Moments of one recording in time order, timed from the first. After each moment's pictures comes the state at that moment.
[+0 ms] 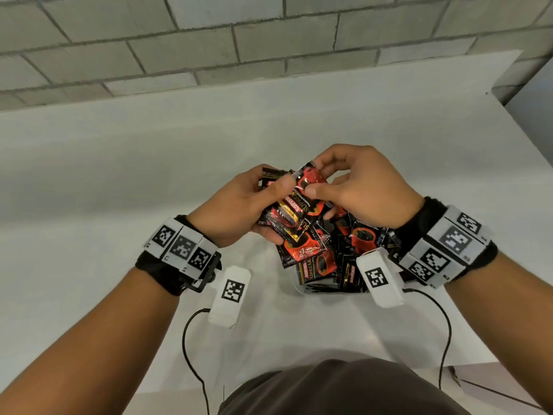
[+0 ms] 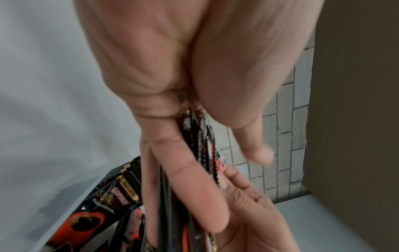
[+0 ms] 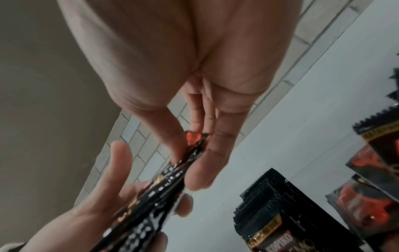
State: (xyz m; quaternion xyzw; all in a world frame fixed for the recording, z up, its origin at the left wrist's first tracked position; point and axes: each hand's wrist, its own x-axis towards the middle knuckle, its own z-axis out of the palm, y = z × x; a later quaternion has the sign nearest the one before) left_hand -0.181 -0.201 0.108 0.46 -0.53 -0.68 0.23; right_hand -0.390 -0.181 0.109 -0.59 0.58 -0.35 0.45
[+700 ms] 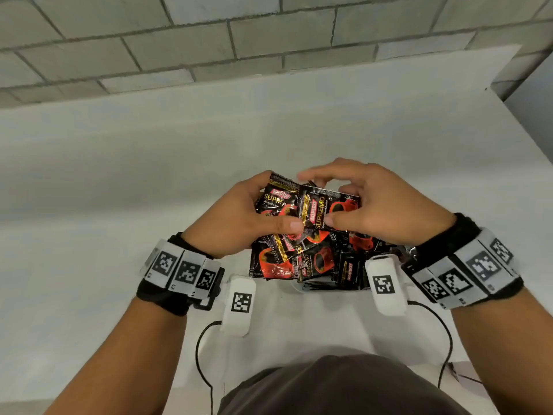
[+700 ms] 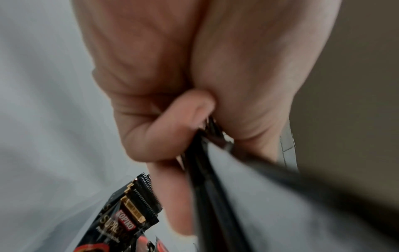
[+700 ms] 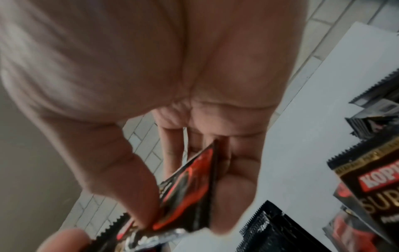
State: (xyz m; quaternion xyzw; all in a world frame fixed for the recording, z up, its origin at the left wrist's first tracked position) left_hand -0.175 -0.185 0.105 0.42 -0.60 -0.64 0.22; right_hand -0.407 -0.153 0.122 -0.68 0.53 -0.25 0.44
